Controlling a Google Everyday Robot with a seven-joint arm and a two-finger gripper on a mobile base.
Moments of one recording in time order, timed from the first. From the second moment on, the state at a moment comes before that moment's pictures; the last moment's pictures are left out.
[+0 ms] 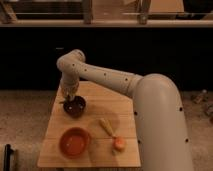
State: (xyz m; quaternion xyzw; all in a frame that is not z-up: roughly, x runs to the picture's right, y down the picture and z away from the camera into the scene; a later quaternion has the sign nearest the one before) arm -0.209 0.033 0.795 -0.18 -0.31 -0.52 0.77
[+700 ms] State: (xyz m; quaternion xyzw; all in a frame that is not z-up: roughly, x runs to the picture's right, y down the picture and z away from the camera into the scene) arm -0.208 0.064 0.803 -0.21 -0.35 -0.53 0.74
